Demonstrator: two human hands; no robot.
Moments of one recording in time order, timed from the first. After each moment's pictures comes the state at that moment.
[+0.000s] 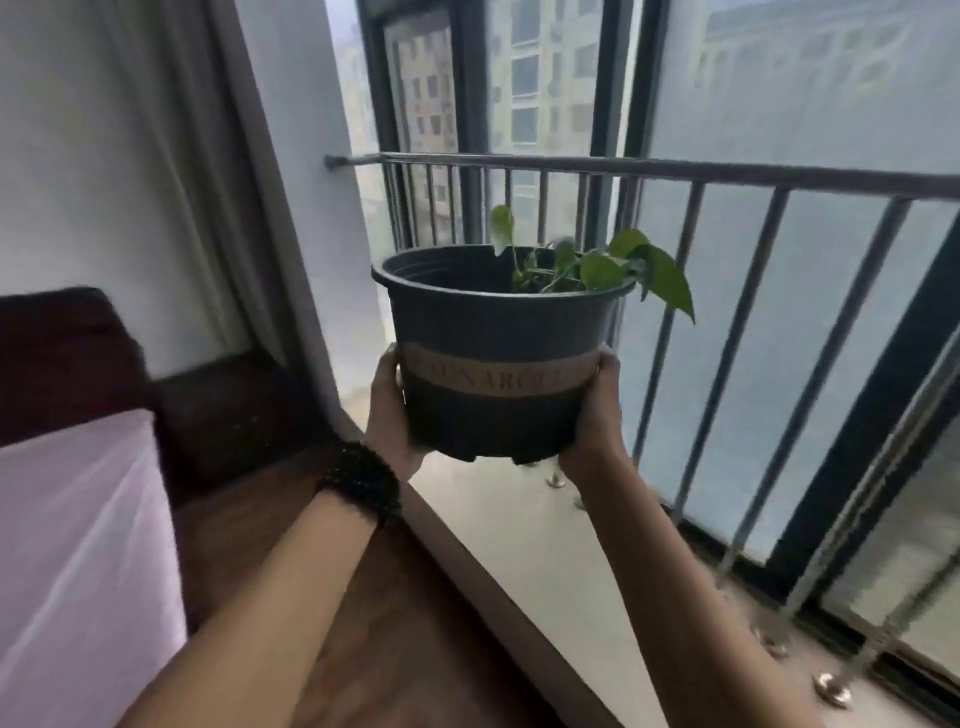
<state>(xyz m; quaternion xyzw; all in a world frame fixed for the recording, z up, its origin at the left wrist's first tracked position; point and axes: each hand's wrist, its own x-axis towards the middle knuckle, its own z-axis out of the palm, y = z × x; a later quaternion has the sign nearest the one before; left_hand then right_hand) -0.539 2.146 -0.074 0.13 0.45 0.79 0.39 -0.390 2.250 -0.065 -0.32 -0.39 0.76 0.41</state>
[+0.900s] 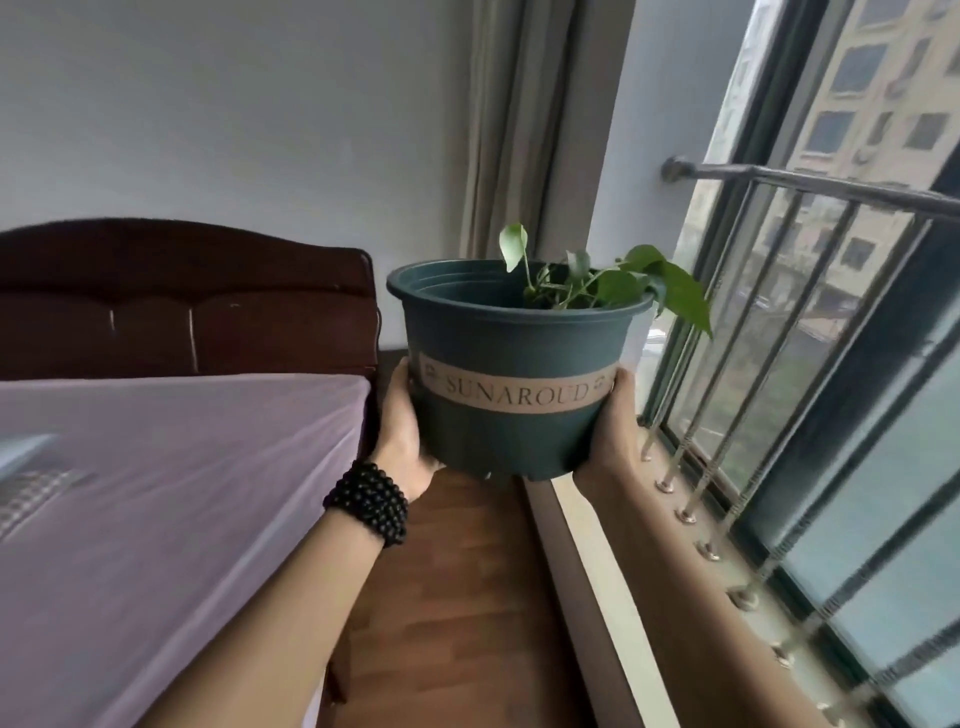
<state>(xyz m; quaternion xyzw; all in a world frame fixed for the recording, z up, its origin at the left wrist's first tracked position) -1.086 1.979 -0.093 -0.11 0.47 0.87 0.14 -1.039 2.154 -0.071 -0.20 -0.50 0.83 0.14</state>
